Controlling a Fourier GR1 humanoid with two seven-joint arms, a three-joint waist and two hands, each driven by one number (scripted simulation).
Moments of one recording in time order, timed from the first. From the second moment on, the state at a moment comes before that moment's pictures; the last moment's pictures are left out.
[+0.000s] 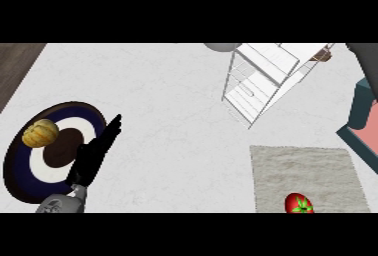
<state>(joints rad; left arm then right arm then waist) -0.08 0.27 -0.19 -1.32 0.04 0.00 0.02 -1.35 -0.49 -0.04 -0.29 0.73 0.10 -0.35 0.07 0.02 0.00</state>
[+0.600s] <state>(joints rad) -0.10 0.26 -0.21 -1.34 0.03 0.00 0.04 -1.39 -0.41 -0.36 -0.10 0.41 0.35 -0.22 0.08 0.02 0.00</state>
